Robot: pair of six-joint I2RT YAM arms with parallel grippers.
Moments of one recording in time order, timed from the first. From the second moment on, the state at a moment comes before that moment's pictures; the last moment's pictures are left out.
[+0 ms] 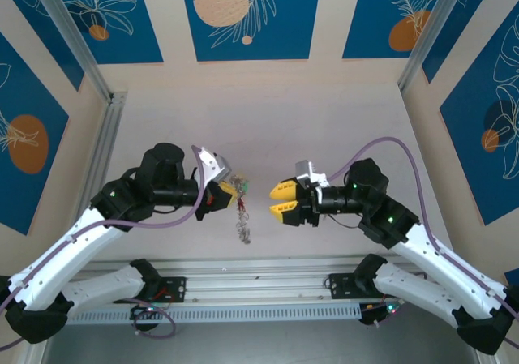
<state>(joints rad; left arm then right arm) -0.78 0.94 1.14 -0.76 0.50 0.00 0.77 0.76 0.81 -0.16 -0.77 0.09</state>
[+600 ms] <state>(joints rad) -0.78 0.91 1.16 -0.71 0.68 0.01 0.80 0.93 0.95 -0.25 -0.91 0.01</state>
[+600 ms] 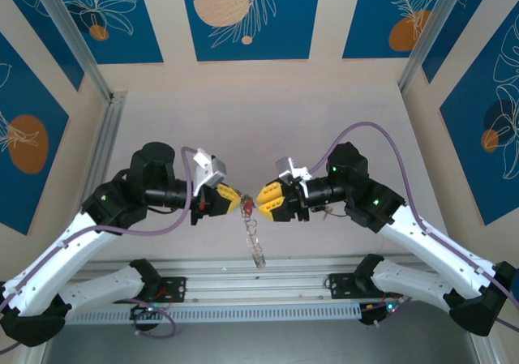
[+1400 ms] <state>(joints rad) -0.78 0.95 1.19 -0.70 0.74 0.02 0.88 1.03 1.02 -0.26 -0.93 -0.04</state>
